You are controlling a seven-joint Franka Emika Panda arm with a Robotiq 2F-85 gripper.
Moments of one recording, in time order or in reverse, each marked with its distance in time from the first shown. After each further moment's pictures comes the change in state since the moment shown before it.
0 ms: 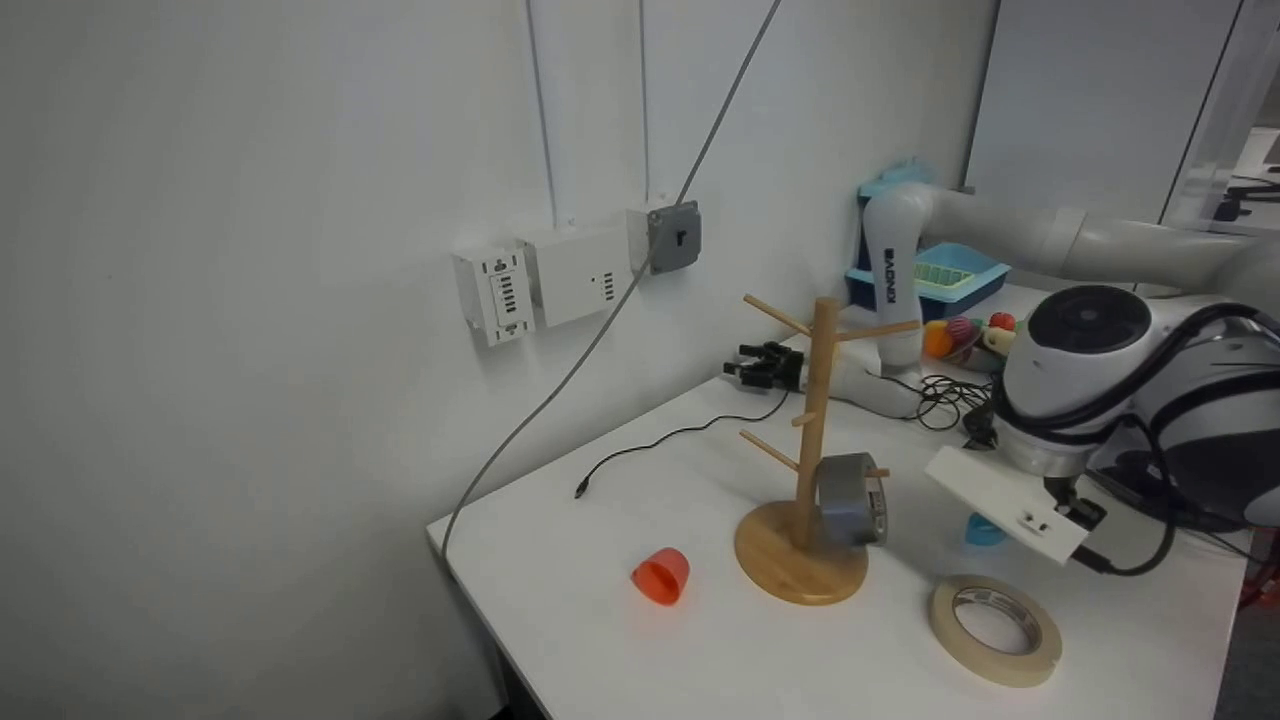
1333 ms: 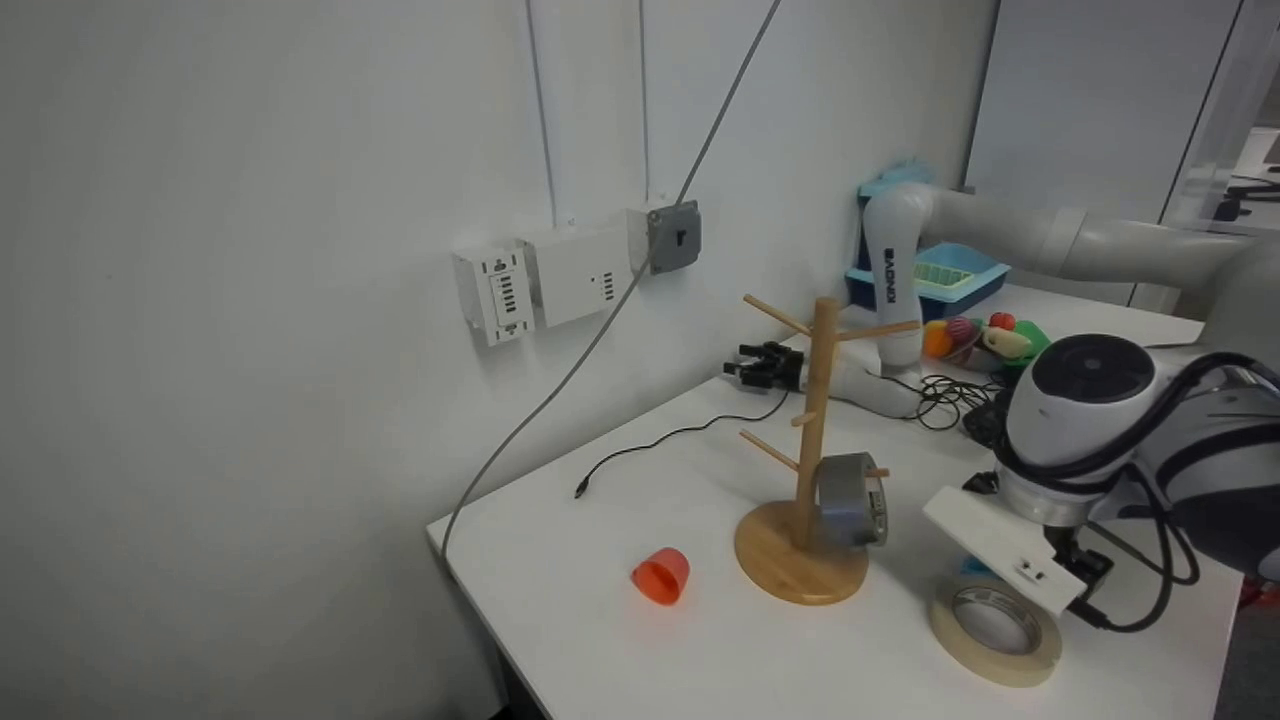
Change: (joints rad) arm 0.033 0.075 -0.015 -0.018 0.022 0.083 0.089
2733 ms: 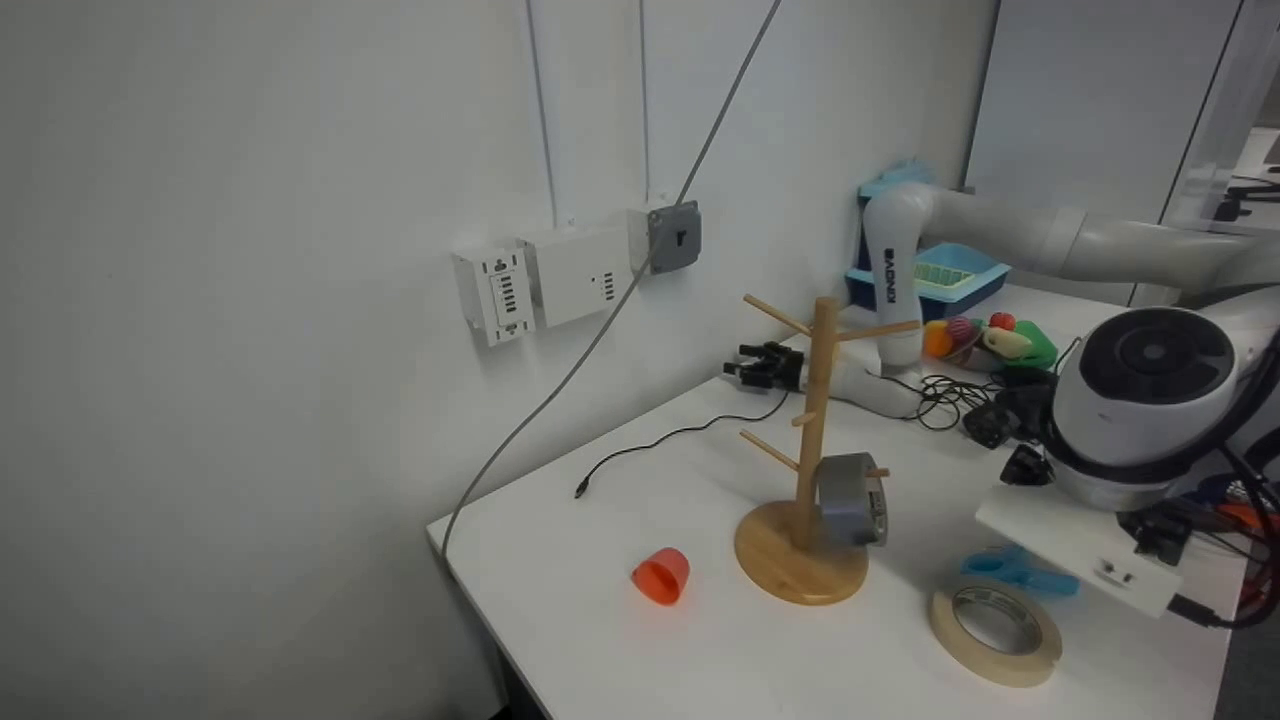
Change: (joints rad) arm 0.151 -0.219 -0.088 -0.154 -0.158 -0.214 0.008
